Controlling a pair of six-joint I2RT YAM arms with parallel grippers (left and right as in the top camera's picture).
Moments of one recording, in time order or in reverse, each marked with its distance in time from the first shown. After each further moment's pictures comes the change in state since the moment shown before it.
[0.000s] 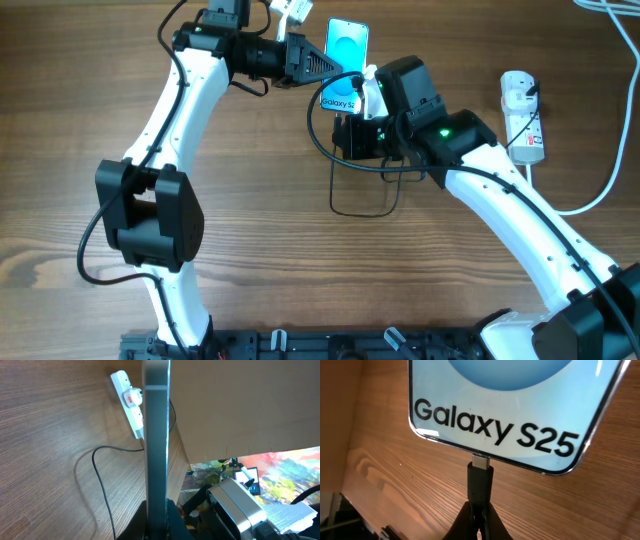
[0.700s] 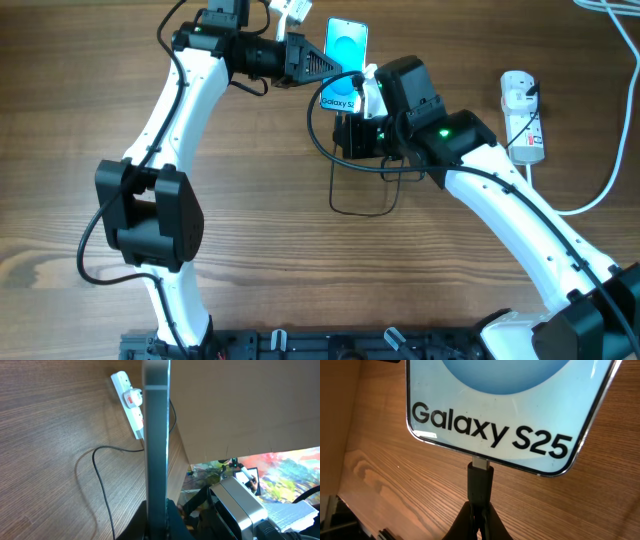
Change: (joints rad) left arm 0.000 0.000 0.000 0.000 0.000 0.001; right arm 0.000 0.000 0.000 0.006 0.014 0.000
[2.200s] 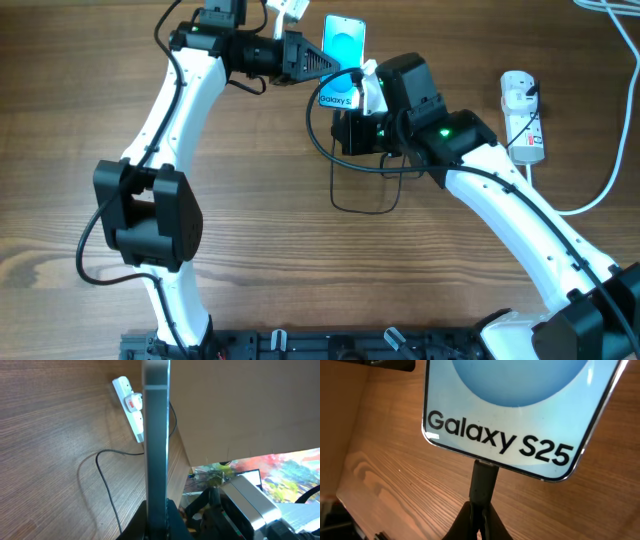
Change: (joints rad) left arm 0.009 0.000 0.000 0.014 0.000 0.003; right arm -0.006 0.000 0.000 0.052 -0.001 -0.039
